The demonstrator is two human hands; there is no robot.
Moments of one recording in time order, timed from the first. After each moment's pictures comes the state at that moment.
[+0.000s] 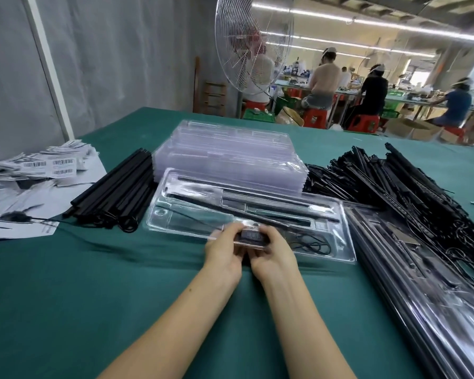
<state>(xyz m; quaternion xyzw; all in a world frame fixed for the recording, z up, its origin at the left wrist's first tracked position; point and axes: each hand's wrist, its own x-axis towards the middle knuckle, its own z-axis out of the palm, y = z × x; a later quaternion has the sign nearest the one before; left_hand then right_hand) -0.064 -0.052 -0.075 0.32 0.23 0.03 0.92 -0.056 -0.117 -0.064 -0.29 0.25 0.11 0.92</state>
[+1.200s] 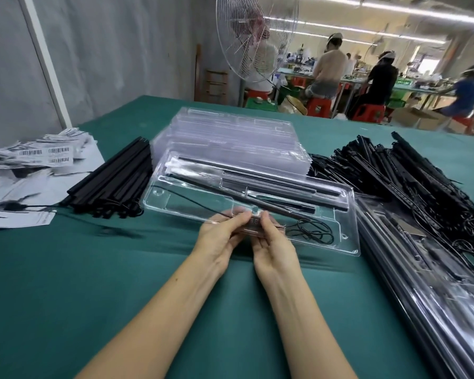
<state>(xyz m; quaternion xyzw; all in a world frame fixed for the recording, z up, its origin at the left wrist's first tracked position) -0.063 -0.034 -0.084 0.43 0.10 0.03 0.90 -0.062 -0.118 -0.081 -0.30 0.13 0.06 0.94</state>
